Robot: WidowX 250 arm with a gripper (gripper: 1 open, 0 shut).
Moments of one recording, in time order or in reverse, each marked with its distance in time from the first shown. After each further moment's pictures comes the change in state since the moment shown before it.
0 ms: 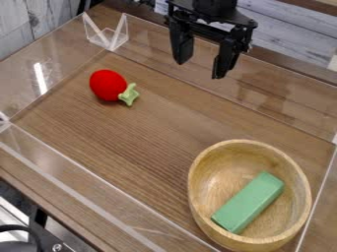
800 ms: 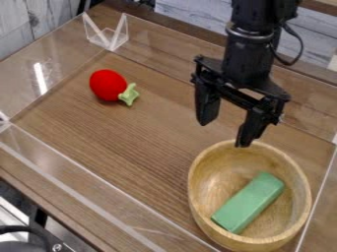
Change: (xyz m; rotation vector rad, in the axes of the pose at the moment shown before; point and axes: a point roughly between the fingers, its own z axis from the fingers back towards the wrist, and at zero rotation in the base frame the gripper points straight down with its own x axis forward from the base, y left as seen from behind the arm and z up) arm -0.045 -0.069 -0.033 -0.023 0.094 -0.188
